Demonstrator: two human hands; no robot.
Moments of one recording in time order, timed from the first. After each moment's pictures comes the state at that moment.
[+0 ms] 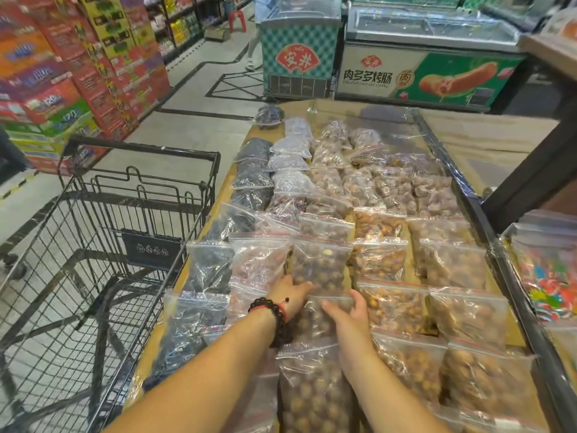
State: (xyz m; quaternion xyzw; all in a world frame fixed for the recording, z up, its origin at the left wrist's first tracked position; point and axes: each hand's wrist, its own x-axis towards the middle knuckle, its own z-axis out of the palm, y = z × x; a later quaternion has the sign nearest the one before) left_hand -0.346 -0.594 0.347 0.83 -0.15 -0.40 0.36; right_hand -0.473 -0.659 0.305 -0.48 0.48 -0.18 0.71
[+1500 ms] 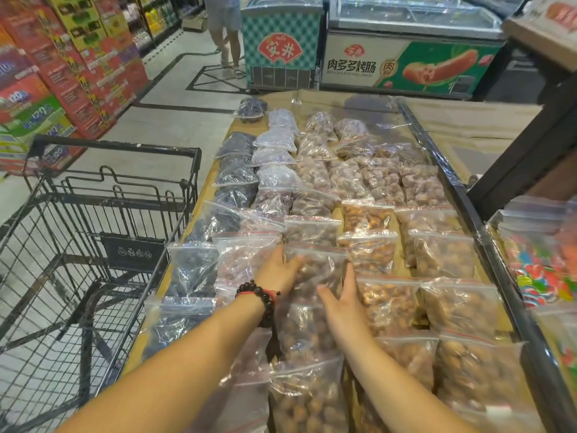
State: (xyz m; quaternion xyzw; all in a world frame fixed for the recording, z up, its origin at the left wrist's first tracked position) left_hand -0.327 -0.615 0.353 0.81 -0.21 -0.34 0.42; right_hand -0.468 -0.670 0.357 -0.68 0.44 -0.12 0.57
